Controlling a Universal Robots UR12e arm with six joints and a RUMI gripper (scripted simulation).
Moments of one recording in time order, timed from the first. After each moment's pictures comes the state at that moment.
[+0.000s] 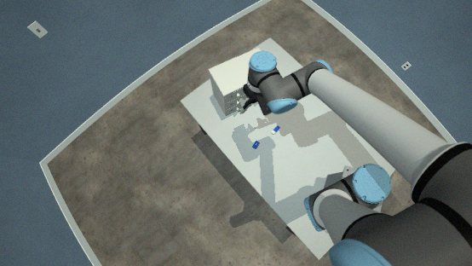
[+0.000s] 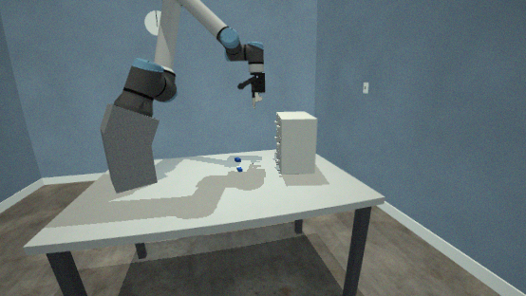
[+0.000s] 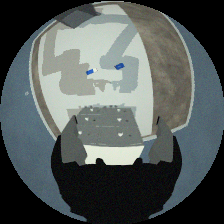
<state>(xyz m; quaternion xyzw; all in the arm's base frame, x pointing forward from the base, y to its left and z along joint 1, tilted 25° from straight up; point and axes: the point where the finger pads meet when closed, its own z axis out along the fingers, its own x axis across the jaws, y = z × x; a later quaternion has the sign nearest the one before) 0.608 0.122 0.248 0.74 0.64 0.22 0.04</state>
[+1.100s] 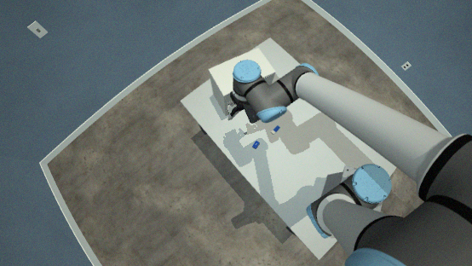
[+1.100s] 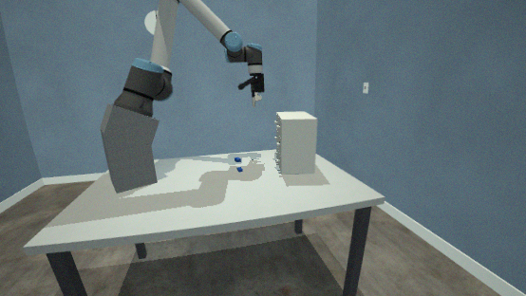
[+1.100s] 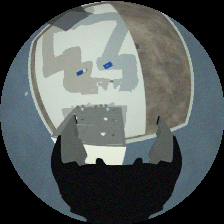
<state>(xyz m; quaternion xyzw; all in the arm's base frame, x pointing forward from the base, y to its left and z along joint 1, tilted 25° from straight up) 0.614 0.186 0.264 0.74 0.64 0.22 0.04</state>
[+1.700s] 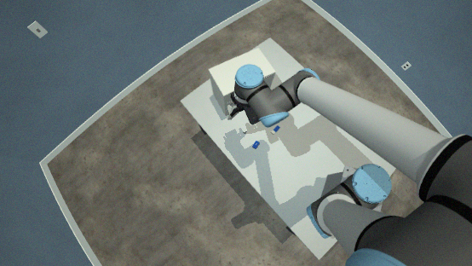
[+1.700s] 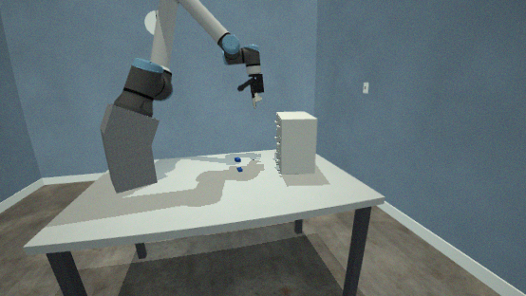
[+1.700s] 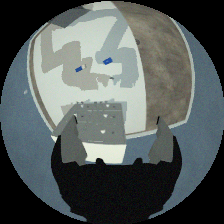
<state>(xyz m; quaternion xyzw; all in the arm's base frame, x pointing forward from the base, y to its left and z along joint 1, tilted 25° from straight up) 0.619 0.186 0.261 0.74 0.63 0.24 0.07</state>
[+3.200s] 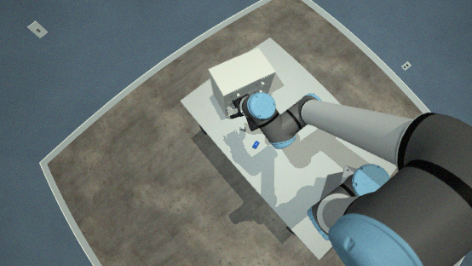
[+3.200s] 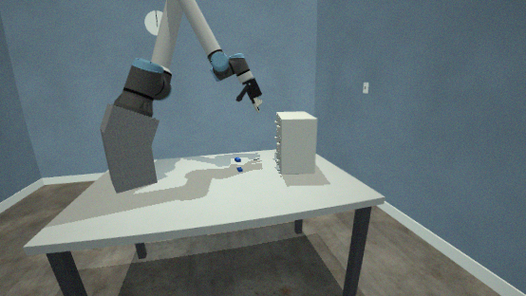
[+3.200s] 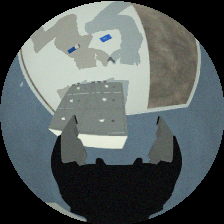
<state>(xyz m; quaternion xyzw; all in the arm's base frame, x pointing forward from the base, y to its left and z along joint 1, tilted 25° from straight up) 0.652 0.187 0.244 0.71 0.58 0.34 0.19</state>
